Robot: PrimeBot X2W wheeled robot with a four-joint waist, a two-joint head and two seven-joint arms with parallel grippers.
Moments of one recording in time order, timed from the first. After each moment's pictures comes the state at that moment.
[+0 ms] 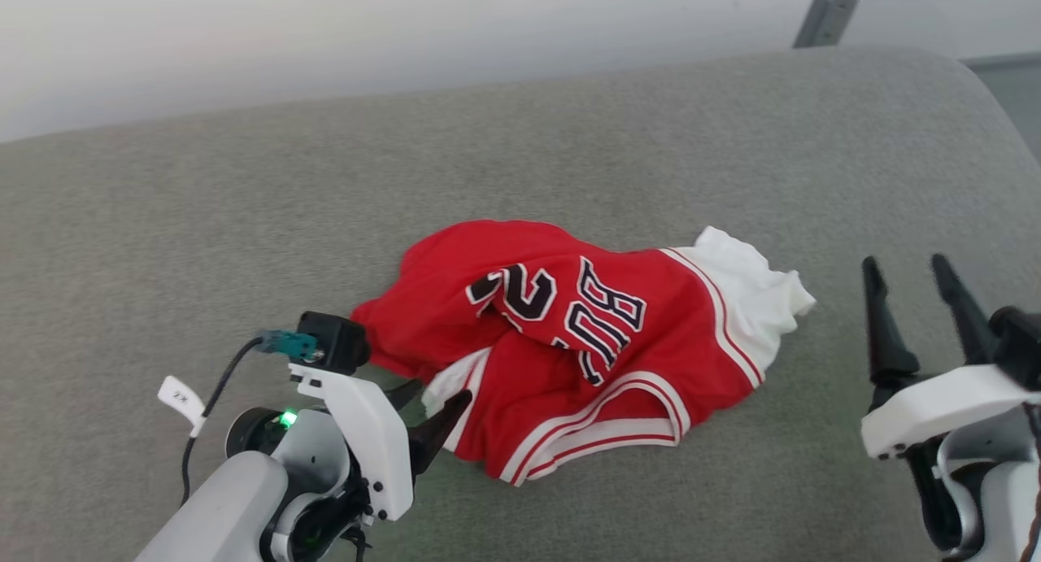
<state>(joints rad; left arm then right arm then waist) -0.35 0.43 -0.61 0.18 -0.91 -0.02 0.38 -0.16 -0.13 -0.12 0.07 0.21 0.13 0.00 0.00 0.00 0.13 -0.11</state>
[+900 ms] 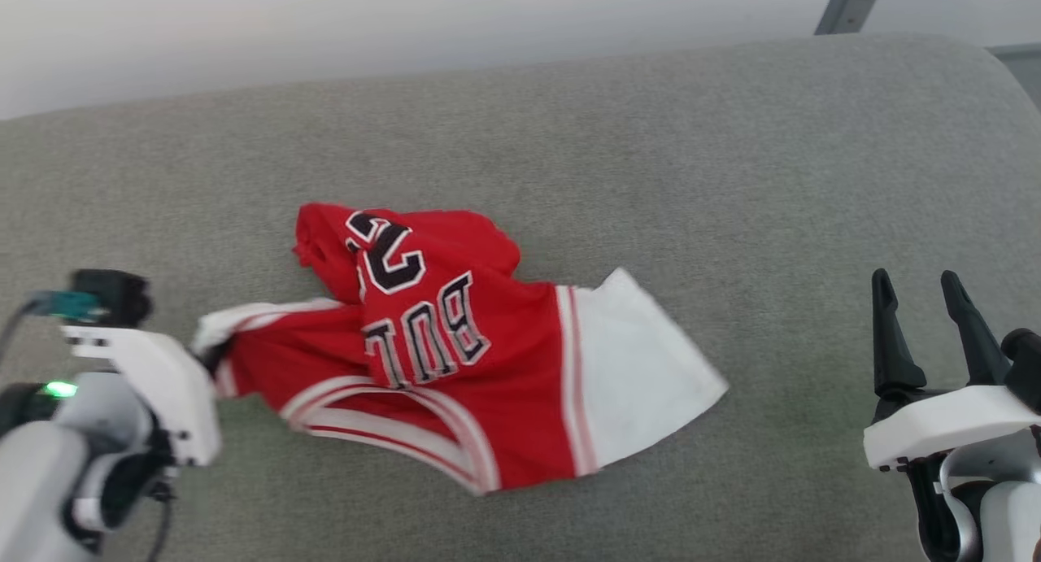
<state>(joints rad) -0.36 0.68 -0.47 0.20 -0.88 0.09 0.40 -0.12 -0.07 -0.16 0.05 0.21 0.13 -0.04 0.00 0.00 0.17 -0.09</state>
